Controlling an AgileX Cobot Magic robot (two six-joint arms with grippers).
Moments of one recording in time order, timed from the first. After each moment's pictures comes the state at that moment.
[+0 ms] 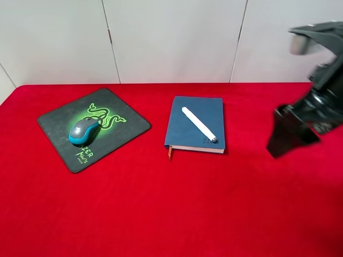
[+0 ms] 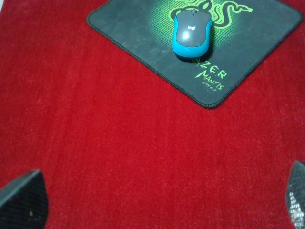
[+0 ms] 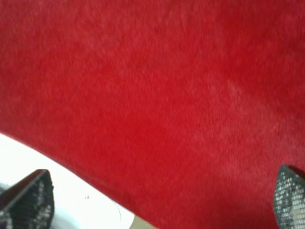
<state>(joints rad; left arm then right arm) 0.00 0.00 -0.49 -0.02 1.06 0.07 0.52 1.19 -1.00 0.06 1.22 0.06</state>
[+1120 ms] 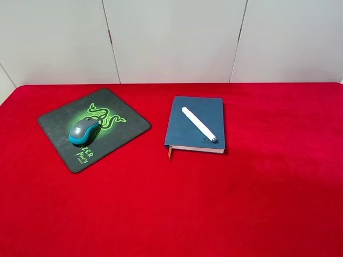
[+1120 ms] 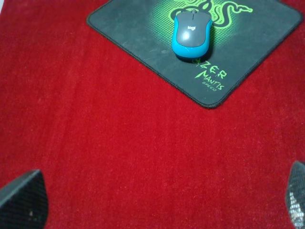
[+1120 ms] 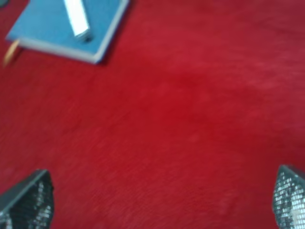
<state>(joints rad) 0.00 0.00 -0.49 -0.02 1.06 0.07 0.14 0.17 -0.58 0.04 1.15 0.06</state>
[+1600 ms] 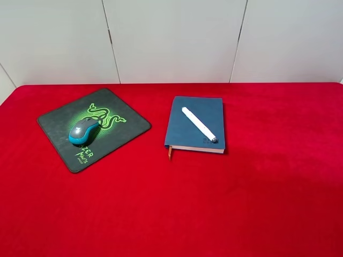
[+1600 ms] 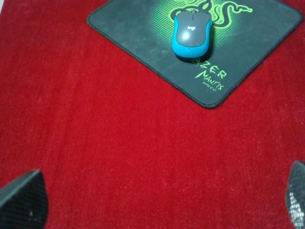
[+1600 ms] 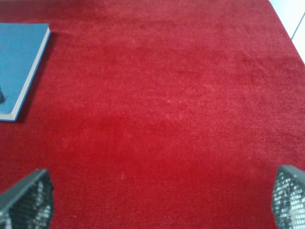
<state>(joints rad) 0.00 0.00 -0.49 -0.02 1.06 0.07 0.00 -0.01 -0.52 -0.06 1.10 0.06</state>
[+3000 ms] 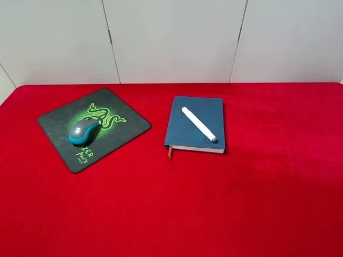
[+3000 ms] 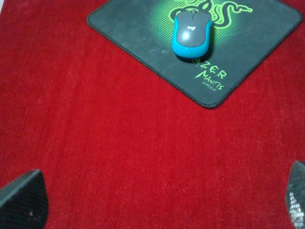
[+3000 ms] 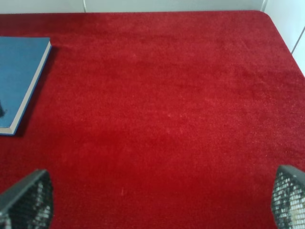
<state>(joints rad) 0.00 0.00 -0.49 -0.02 1.06 0.07 0.00 -0.01 -0.49 -0.06 1.02 0.06</state>
